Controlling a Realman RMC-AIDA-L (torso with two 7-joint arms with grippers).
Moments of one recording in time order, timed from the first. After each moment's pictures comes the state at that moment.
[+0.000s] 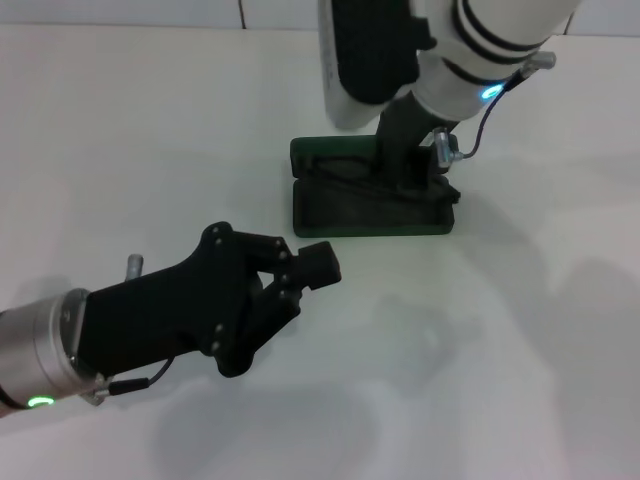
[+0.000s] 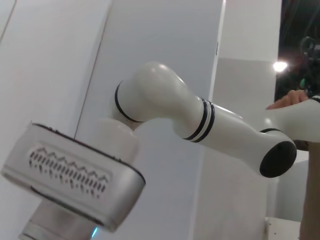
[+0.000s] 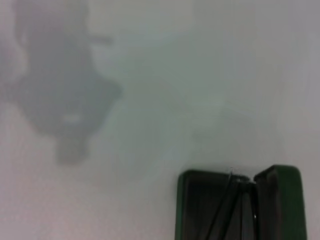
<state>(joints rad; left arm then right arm) -0.36 -2.08 1.18 0.36 1.27 1.93 -0.96 1.19 2.03 -1.75 -0.86 -2.39 -1.24 2.08</state>
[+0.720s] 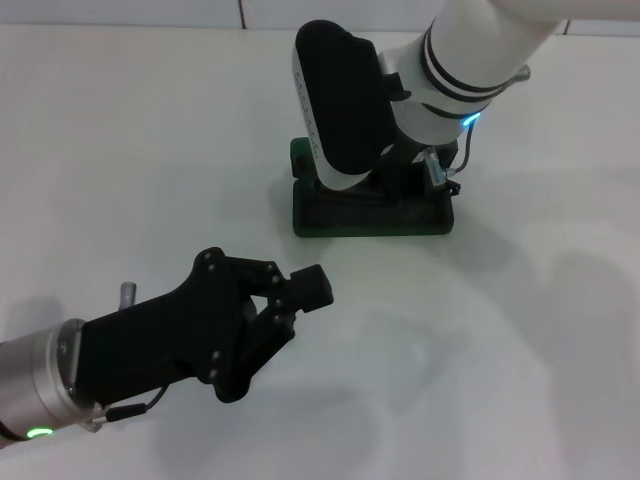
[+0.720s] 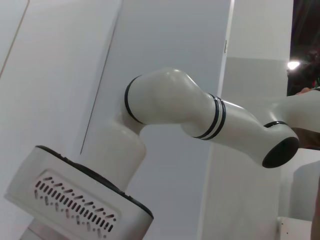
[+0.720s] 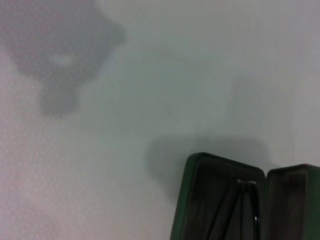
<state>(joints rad) -0.32 -2.09 1.18 0.32 1.28 1.93 -0.90 1.22 2.03 -1.98 -0.85 -2.41 -1.12 2.12</state>
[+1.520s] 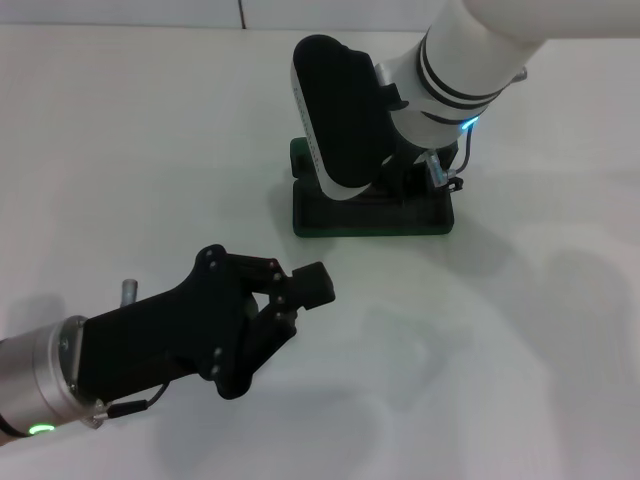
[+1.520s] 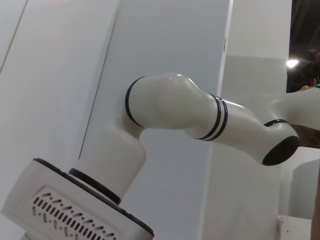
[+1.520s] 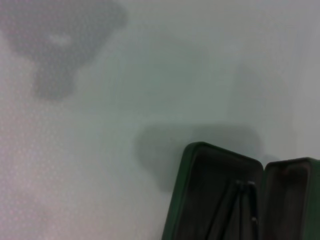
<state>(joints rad) -0.33 -2.09 1.18 0.32 1.28 1.93 -0.89 1.23 2.03 -2.04 -0.84 -2.42 -1.09 2.13</state>
